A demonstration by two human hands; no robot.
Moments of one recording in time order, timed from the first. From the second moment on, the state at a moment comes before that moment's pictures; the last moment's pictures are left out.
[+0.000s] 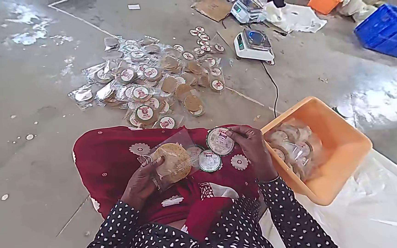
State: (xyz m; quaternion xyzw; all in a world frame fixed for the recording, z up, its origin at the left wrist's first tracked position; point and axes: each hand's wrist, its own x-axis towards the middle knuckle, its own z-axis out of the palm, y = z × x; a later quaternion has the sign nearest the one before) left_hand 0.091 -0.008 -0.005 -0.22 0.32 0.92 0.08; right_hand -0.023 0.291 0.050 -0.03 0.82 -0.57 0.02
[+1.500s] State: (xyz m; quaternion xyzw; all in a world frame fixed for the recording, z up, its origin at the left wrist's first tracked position) left_hand 0.078 0.031 -0.008 -0.18 0.36 0.91 0.11; right_hand 0.025 0.230 0.045 -0.05 0.71 -0.70 0.12
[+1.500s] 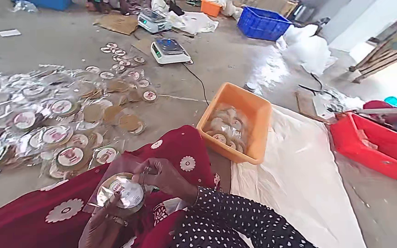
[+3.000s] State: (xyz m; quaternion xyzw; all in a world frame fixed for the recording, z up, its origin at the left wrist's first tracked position) left_hand -0.020 -0.061 -0.039 -0.09 0.44 0.89 0.02; right_hand -0.220 0.083 -0.103 -0.11 0.95 -0.16 0.26
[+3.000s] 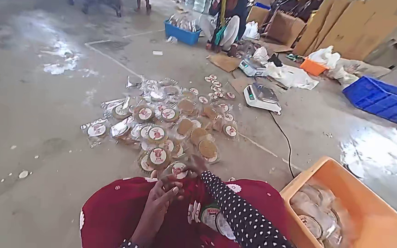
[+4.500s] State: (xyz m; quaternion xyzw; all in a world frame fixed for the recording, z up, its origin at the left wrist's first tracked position) left_hand 0.101 -0.004 -0.010 -0.25 0.29 0.92 0.12; right_hand -0.027 0.314 0.013 -0.05 0.82 -0.55 0.14
